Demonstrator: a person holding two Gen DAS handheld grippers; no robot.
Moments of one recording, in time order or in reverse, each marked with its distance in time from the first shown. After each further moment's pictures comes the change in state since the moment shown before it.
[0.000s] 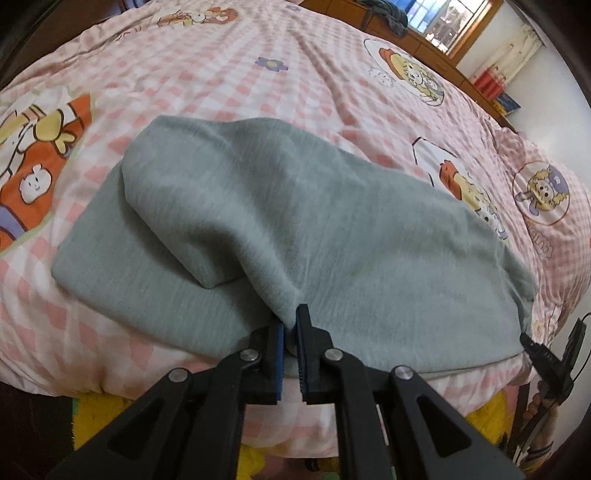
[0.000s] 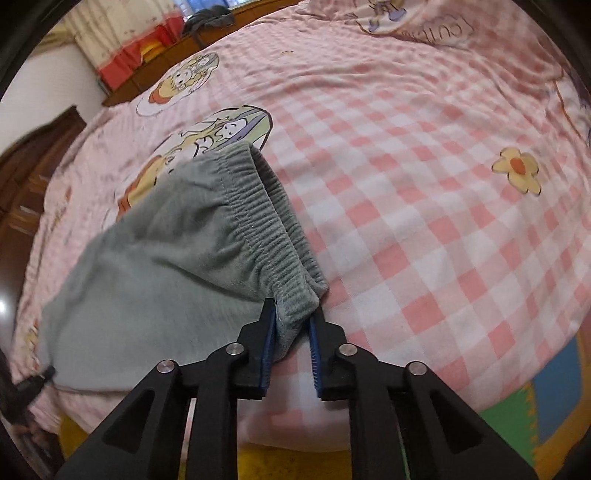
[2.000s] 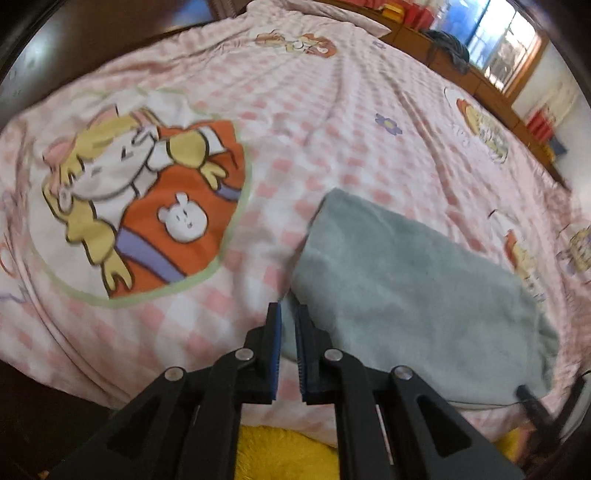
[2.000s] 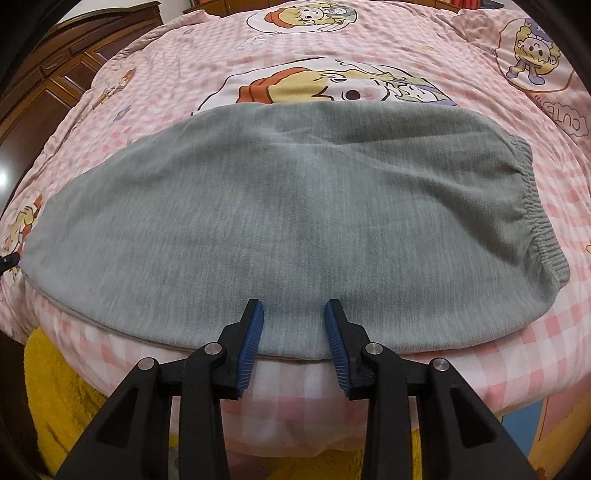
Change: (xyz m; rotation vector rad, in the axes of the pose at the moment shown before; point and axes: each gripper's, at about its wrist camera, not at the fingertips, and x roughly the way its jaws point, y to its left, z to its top) left arm -0.050 0.113 0.037 -0.182 -0.066 0.139; right arm 0.028 0.160 -0.053 -0.372 0.123 0.017
